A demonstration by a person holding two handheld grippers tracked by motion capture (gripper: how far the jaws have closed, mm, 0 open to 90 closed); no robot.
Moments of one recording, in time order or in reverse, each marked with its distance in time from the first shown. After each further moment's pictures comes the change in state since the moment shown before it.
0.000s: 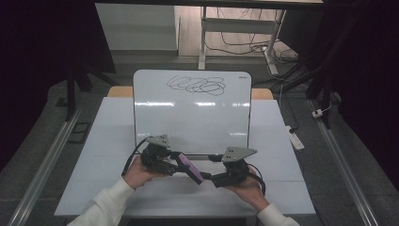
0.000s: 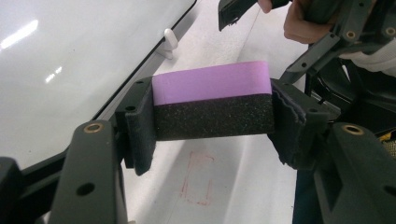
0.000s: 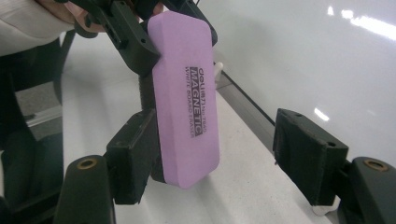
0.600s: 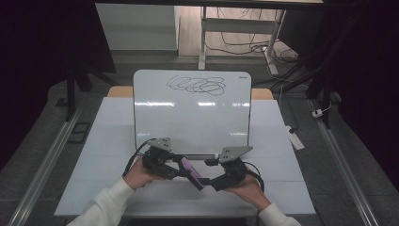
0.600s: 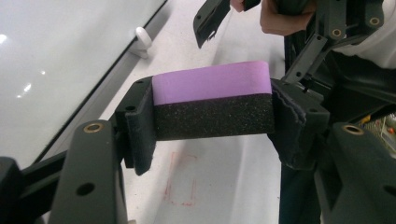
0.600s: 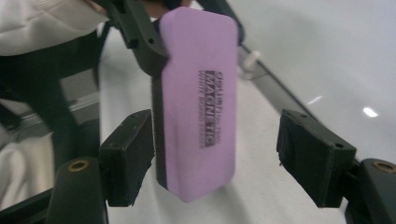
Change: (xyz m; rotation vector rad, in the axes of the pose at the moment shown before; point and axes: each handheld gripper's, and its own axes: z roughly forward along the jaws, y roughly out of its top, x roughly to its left) left arm -0.006 -0.001 0.005 0.018 -0.084 0.070; right arm 0.000 0.002 0.007 0.065 0.165 0.010
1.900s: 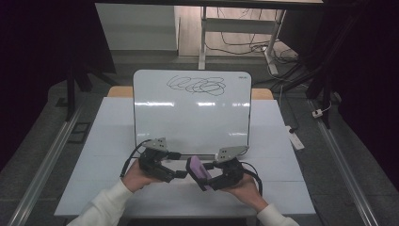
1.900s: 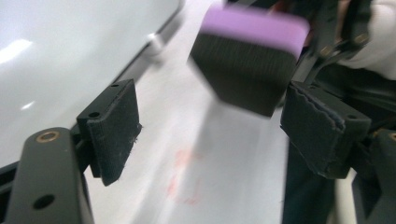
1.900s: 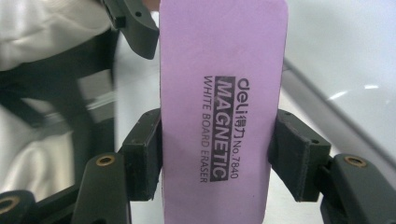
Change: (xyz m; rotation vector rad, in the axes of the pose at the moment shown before) left arm -0.005 -0.012 -0.016 -0.046 0.124 -0.050; right arm 0.000 0.000 0.005 -0.003 0.012 0.019
